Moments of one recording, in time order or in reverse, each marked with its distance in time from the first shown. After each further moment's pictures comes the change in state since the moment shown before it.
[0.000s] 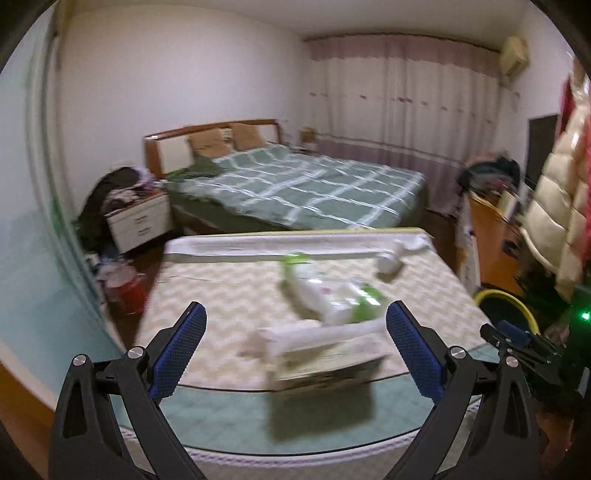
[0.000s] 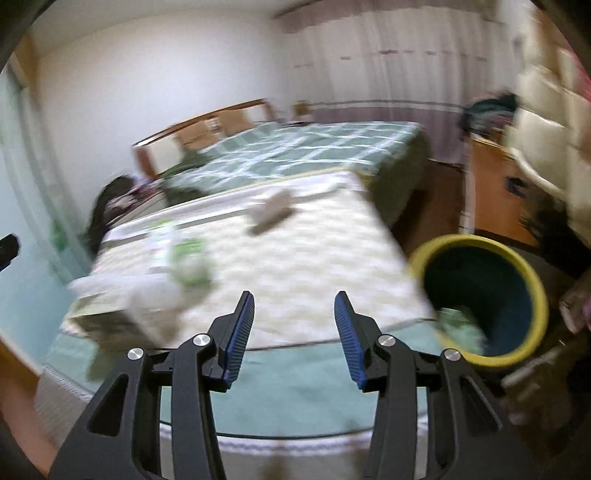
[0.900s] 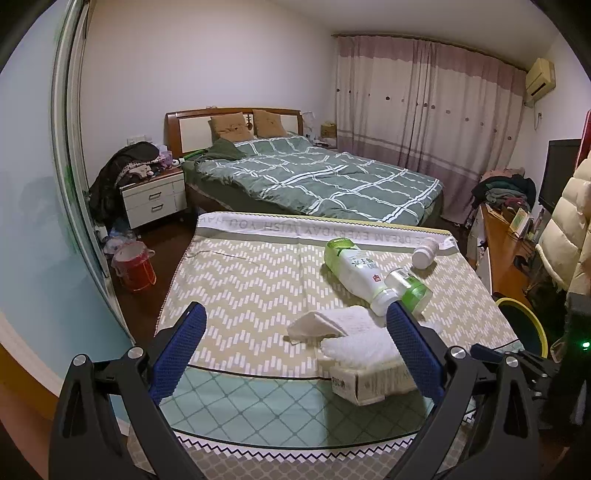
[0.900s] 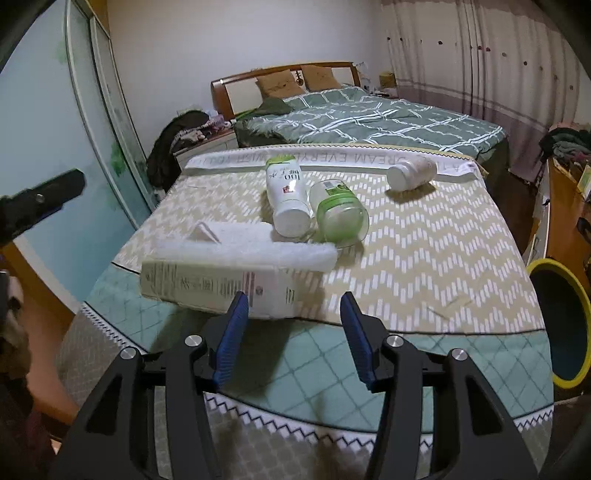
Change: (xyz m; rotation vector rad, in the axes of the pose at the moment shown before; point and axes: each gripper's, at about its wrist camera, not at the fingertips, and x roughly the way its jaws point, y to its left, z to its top) left arm 0.013 0.053 -0.022 -0.095 0.038 0.015; right arm 0.019 0.092 -0.019 -0.182 0.147 0.156
